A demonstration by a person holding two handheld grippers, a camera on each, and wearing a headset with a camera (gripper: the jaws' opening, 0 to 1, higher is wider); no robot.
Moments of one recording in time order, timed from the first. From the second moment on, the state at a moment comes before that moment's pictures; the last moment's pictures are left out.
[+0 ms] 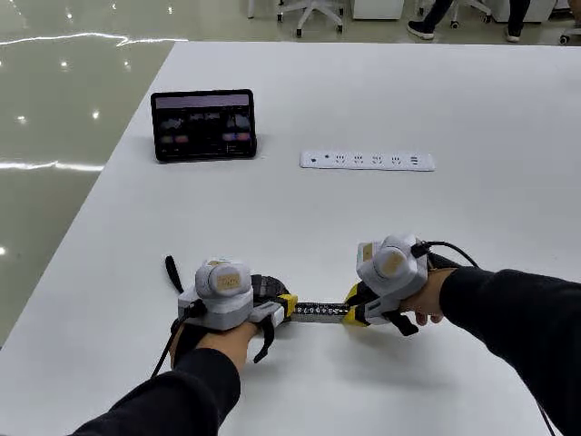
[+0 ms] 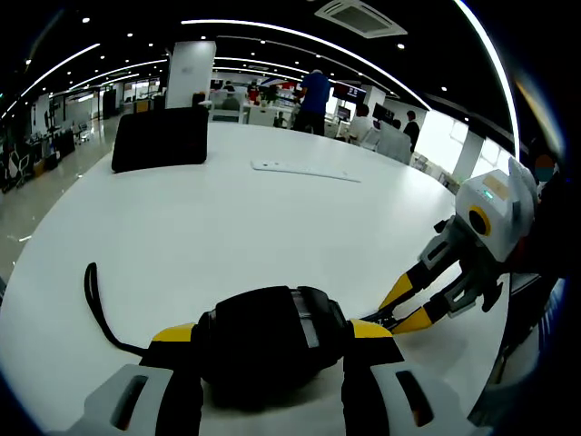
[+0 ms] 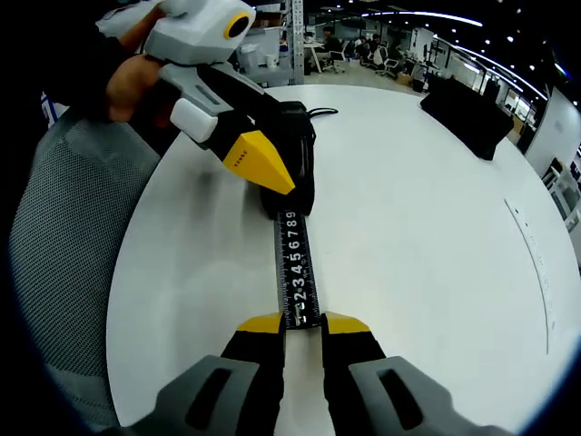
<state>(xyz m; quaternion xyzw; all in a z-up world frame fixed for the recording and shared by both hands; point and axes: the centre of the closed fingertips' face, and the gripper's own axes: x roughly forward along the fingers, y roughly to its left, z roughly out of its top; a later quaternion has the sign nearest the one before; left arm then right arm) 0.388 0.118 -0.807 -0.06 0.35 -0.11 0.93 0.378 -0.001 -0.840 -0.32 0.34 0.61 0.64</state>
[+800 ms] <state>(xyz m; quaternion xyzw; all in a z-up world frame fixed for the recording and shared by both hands) 0.389 0.119 -0.807 -0.06 0.35 -0.11 0.93 0.378 0.020 -0.839 -0.32 0.32 0.61 0.65</state>
